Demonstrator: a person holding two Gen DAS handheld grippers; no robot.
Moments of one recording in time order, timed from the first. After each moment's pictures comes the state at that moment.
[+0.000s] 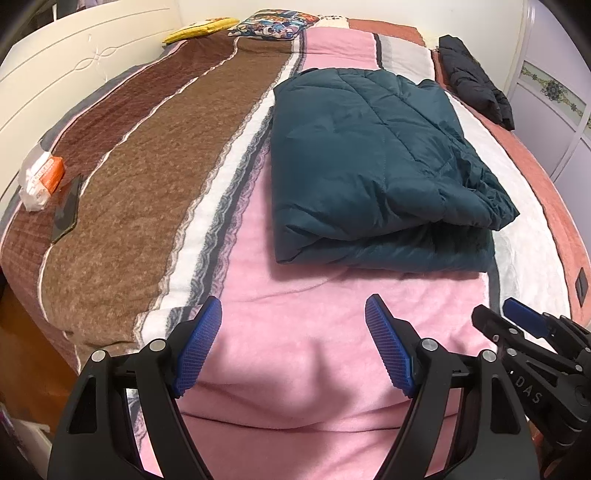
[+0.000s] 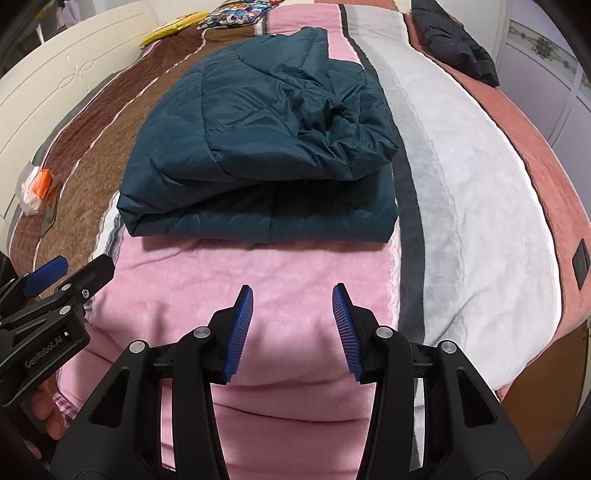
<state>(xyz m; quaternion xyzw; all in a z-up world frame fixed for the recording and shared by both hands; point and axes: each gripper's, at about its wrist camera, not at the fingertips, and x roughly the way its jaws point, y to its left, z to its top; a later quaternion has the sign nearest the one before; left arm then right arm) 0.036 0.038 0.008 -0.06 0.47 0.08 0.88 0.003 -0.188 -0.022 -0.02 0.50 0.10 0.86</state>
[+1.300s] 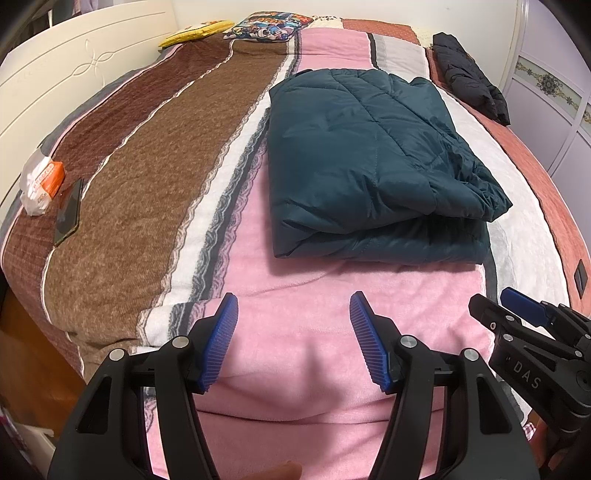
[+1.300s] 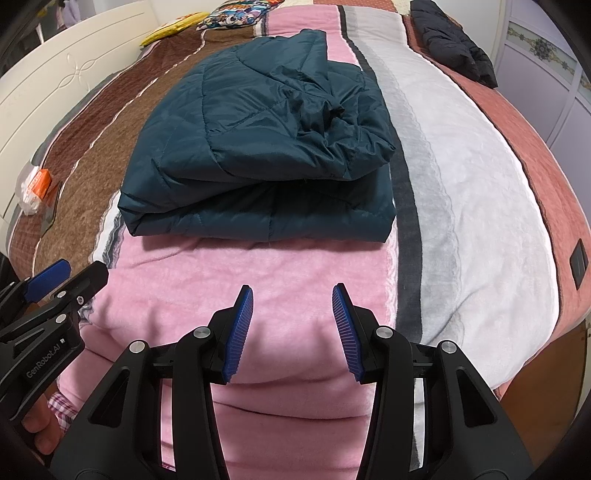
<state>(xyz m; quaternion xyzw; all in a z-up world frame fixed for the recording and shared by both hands) 0.027 0.034 0.012 -0.06 0.47 0.07 0.88 -0.001 -0.188 -0.021 -0.03 0.49 0.10 0.86</state>
